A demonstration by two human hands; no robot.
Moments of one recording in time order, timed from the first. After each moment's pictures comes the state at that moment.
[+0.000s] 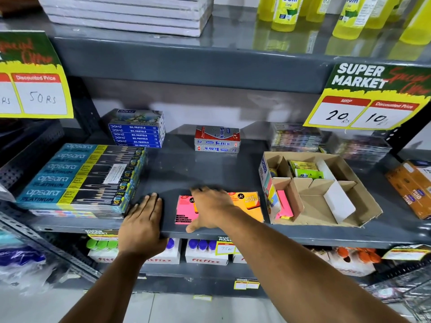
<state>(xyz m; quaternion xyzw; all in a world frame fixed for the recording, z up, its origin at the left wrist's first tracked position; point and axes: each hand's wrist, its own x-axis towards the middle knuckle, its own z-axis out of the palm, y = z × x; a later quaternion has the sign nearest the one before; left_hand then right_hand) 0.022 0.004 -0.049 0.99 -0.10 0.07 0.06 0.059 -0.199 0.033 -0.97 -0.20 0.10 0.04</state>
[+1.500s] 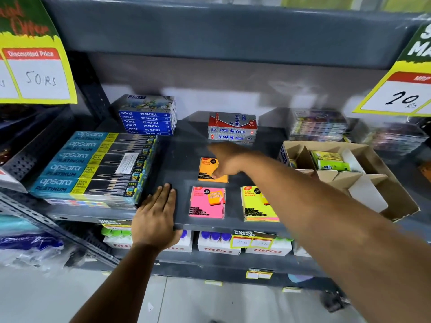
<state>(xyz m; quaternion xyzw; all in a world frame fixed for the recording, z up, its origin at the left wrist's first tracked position) 0.023 0.006 -0.051 0.99 -0.11 0.08 0.06 0.157 -0.215 0.063 -0.96 -0.23 0.16 0.07</state>
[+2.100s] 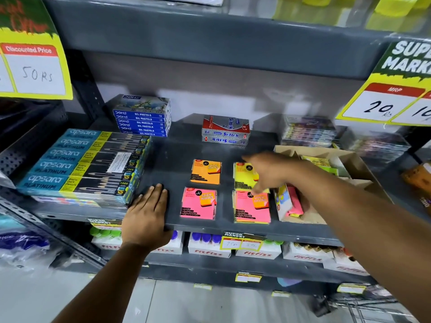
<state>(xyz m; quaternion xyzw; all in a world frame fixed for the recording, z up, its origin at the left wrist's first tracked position) 0.023 0.004 -0.051 0.99 -0.10 0.08 0.06 0.111 -0.305 0.095 -0.96 -0.20 0.19 -0.04</state>
